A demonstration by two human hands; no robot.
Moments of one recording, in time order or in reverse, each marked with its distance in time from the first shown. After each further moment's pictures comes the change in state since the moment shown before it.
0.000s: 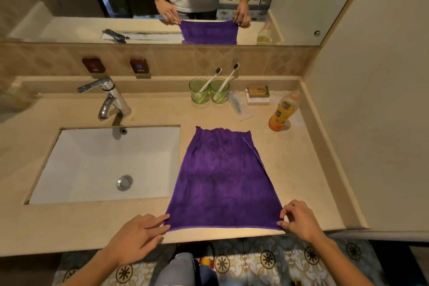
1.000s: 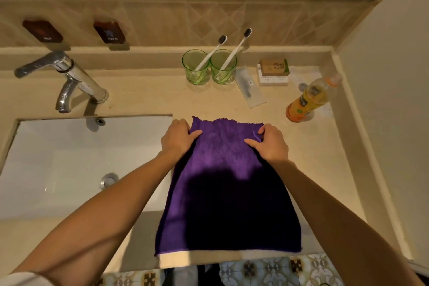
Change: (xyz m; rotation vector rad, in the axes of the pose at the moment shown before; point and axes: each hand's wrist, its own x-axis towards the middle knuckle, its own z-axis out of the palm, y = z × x) left_hand 0.305 -0.022 -0.104 -0.402 0.216 -0.659; right_hand 0.217 -0.125 -0.065 0.259 0.278 0.099
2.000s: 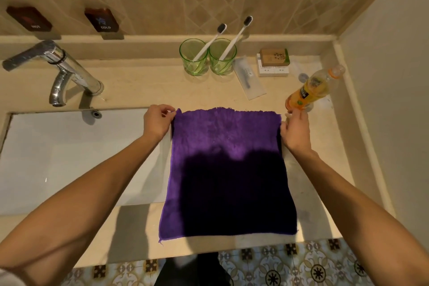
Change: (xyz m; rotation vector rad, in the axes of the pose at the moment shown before) left_hand 0.013 -0.030 -0.036 -0.416 0.161 -0.073; right_hand 0.011 0.035 -0.040 0.023 0.196 0.022
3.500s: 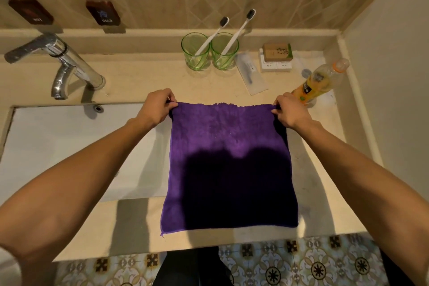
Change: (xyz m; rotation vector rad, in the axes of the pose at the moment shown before) left_hand 0.024 0.017 -0.027 0.361 -0.186 0.292; right_hand 0.050 -0.027 -0.014 -0.358 -0.301 -0.237
